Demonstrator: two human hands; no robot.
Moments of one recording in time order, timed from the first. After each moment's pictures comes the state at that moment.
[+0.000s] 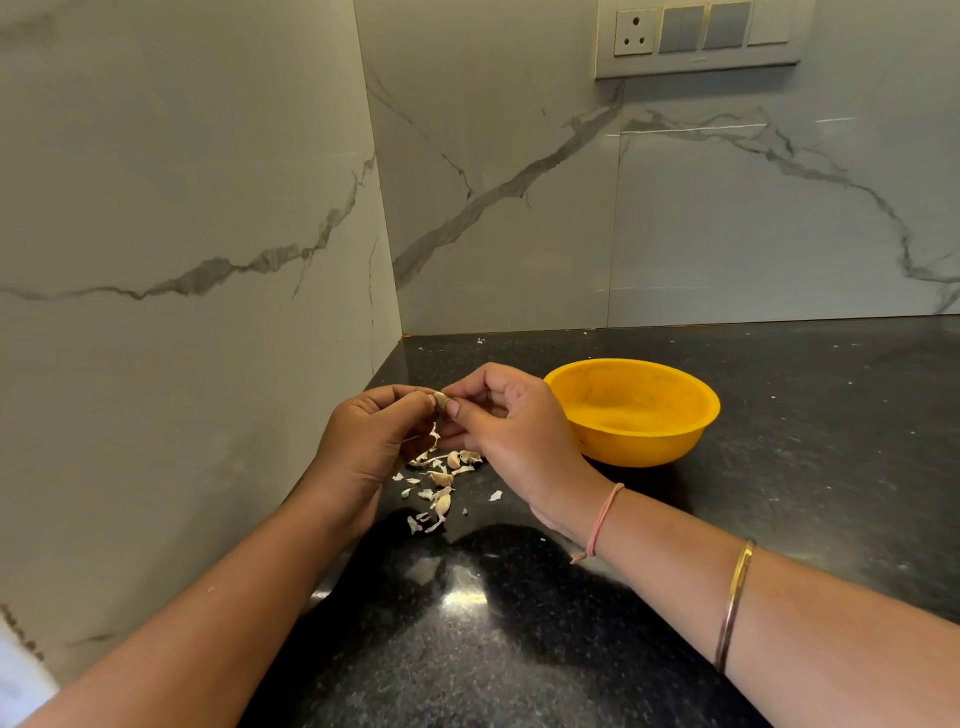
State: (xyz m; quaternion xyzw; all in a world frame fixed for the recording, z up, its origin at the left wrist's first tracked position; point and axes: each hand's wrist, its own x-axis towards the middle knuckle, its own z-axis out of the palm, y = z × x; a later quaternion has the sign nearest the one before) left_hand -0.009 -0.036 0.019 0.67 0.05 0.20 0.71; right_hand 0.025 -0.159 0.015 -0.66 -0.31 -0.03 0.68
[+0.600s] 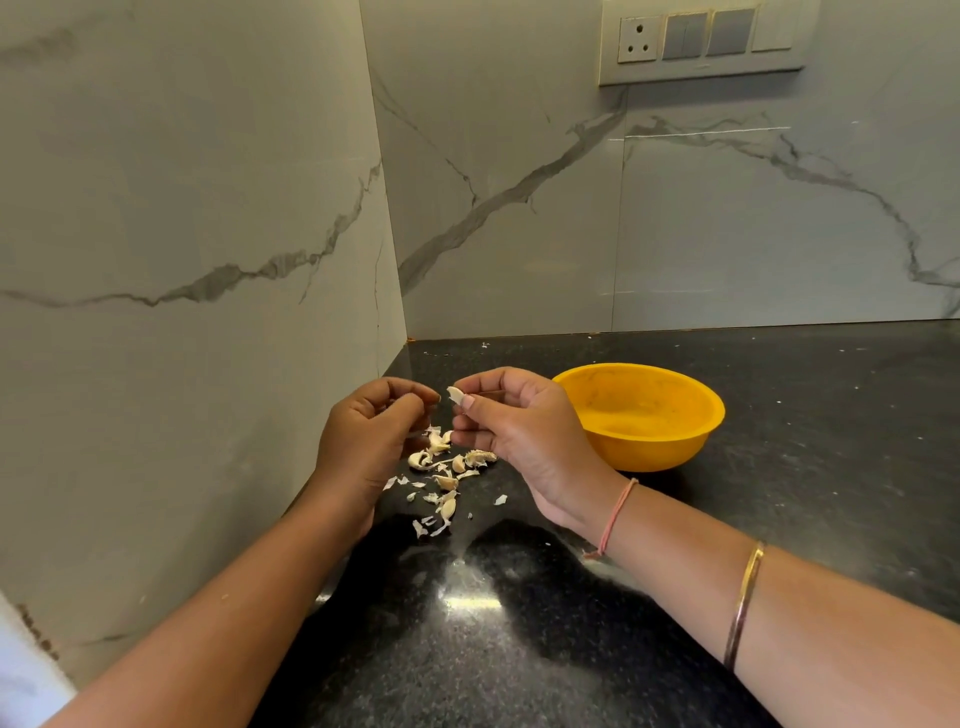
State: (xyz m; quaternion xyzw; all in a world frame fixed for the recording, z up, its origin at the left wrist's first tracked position) left_hand -0.011 -0.035 0.022 0.71 0.08 0.28 0.64; right_hand 0.025 -0.164 0.021 -0.59 -0.24 0.06 0.77
